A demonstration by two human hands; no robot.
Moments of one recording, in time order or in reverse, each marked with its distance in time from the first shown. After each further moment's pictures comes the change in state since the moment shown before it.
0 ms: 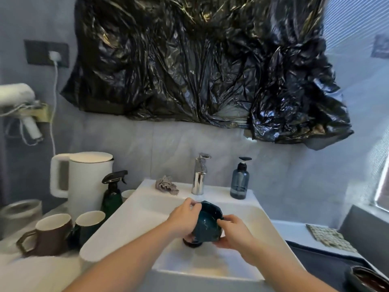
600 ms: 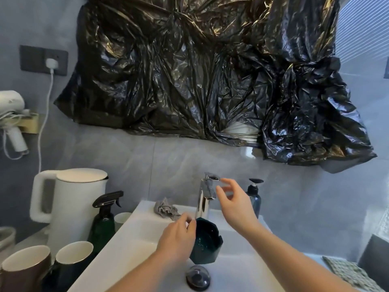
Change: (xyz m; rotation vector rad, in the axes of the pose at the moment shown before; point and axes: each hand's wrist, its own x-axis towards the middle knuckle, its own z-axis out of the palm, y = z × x) left_hand 0.057 -0.029 -0.017 0.060 0.160 0.168; right_hand 0.067 -0.101 0.021 -0.300 0.304 -0.651
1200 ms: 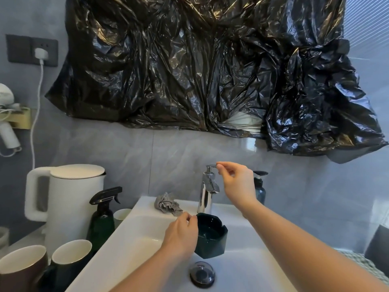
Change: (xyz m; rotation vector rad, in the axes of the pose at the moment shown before) left_hand 0.011 -0.006 0.013 -0.136 -0.004 -0.118; right_hand 0.054 0.008 0.014 -0.073 0.207 -0.132
